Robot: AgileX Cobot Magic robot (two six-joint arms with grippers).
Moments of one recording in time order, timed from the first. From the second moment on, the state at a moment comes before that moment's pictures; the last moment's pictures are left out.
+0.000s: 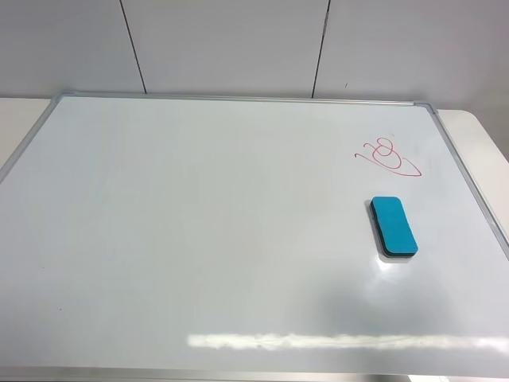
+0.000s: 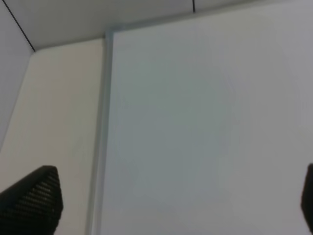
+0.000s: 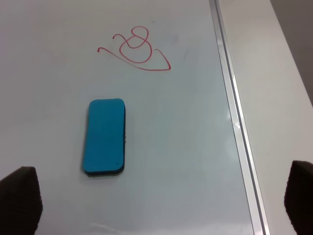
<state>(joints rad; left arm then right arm) -0.04 0.03 -0.70 0.04 1.11 0.12 -0.04 0.00 -0.50 0.06 1.06 -0.05</state>
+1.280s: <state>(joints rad) -0.04 -0.01 -0.51 -0.01 1.06 -0.01 -0.04 0.00 -0.50 0.06 1.06 -0.05</state>
